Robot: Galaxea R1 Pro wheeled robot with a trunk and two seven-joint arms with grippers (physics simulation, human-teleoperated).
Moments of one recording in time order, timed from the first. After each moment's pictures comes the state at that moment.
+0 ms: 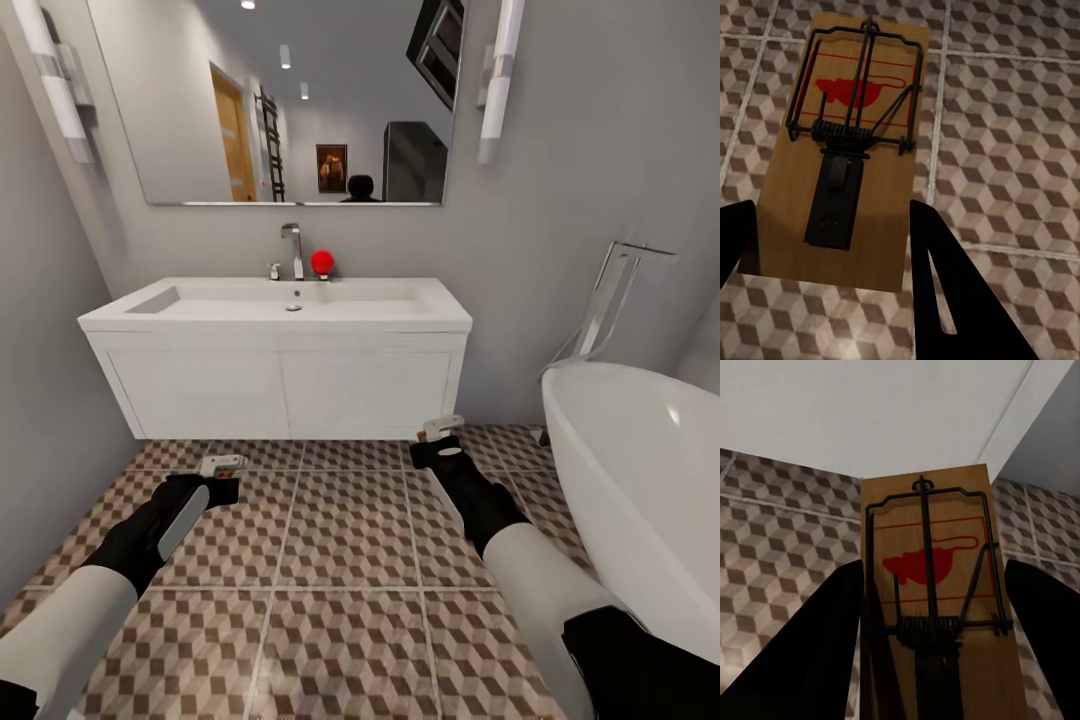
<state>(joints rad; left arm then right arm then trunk) -0.78 0.21 -0.29 -0.82 0.48 0.66 0.24 -0.93 0.11 0.21 -0.61 0.05 0.40 -0.16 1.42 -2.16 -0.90</state>
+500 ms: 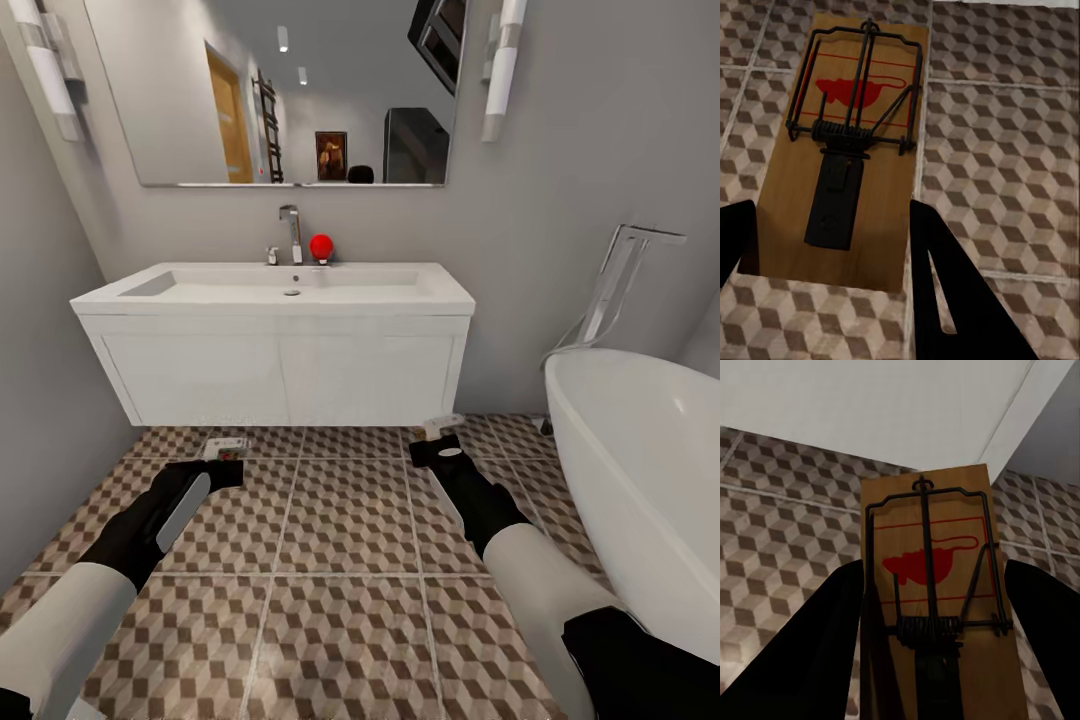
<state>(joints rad) -0.78 0.21 -0.29 -0.93 0.48 0.66 0.24 -0.93 0.11 0.21 -0.61 0.05 0.38 -0.16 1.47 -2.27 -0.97</state>
